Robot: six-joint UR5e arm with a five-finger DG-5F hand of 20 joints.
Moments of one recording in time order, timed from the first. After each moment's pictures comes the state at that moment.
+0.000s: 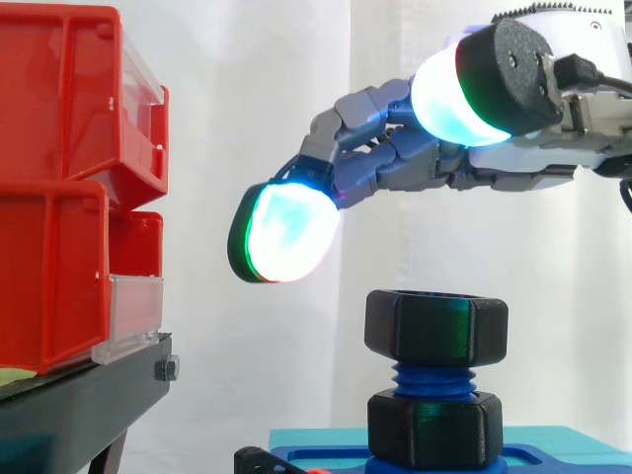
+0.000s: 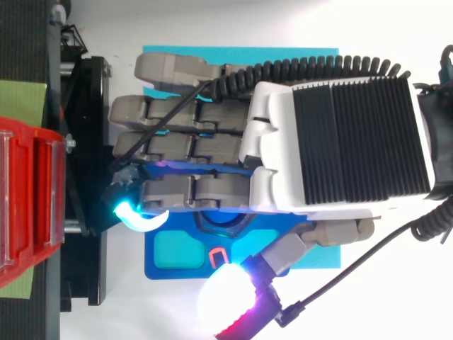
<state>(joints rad) 0.14 -2.20 -1.14 -2.91 -1.62 -1.31</state>
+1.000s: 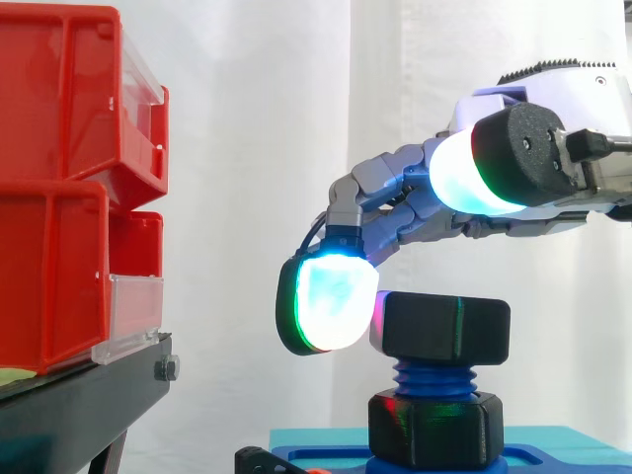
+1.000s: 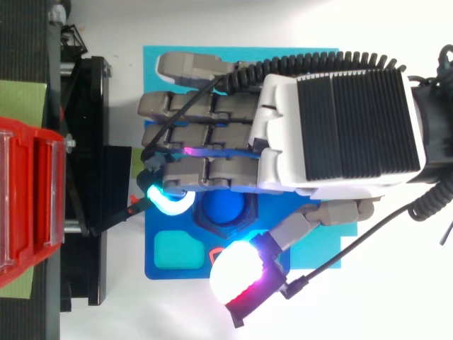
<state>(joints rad) 0.13 -2.20 -1.18 -2.91 -1.62 -1.28</state>
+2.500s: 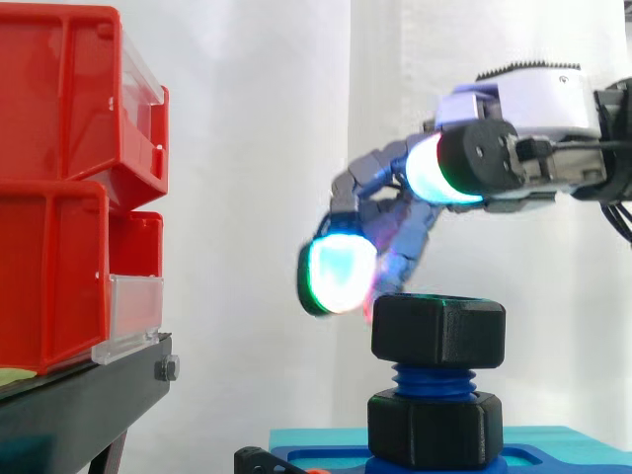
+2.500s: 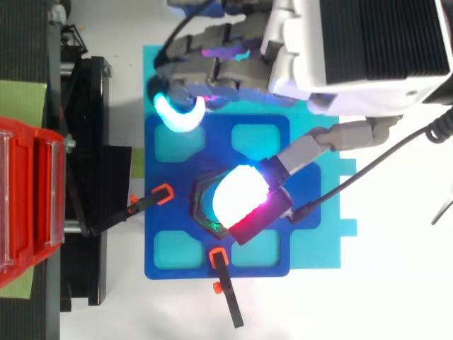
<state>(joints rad) 0.05 -2.20 -1.13 -2.94 -1.67 -1.30</state>
